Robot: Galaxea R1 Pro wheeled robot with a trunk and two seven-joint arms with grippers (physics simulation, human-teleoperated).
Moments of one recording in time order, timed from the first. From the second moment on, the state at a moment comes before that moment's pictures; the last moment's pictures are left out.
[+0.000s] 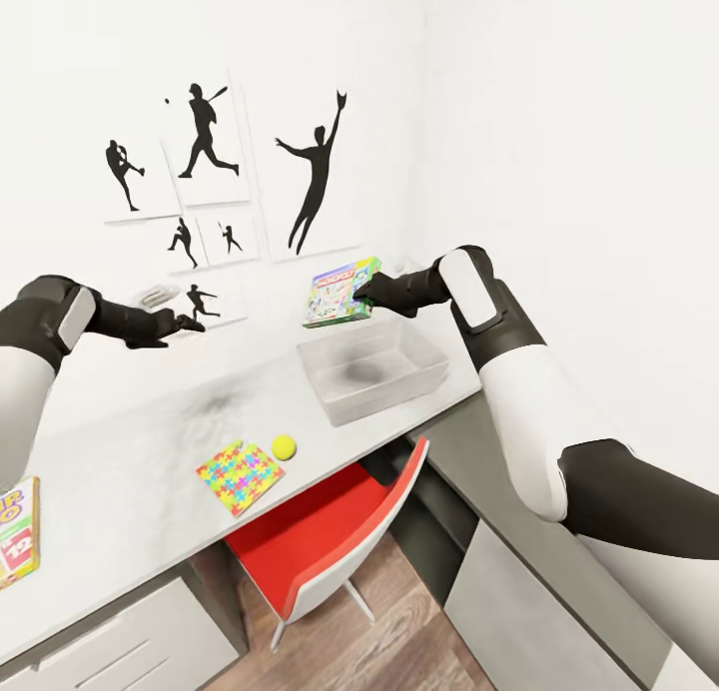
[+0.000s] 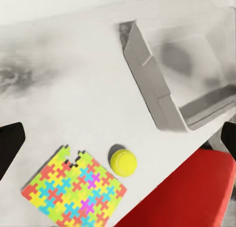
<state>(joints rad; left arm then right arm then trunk) -1.46 0.38 0.01 -0.43 0.09 1.04 -0.54 -1.40 0.17 0.08 -0.76 -0.79 1.03 -0.22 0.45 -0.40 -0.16</state>
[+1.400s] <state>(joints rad) -1.44 0.51 -0.69 -0.57 0.08 1.02 -1.47 -1.40 0.17 0.08 -0.76 -0.78 1.04 -0.21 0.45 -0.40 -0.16</state>
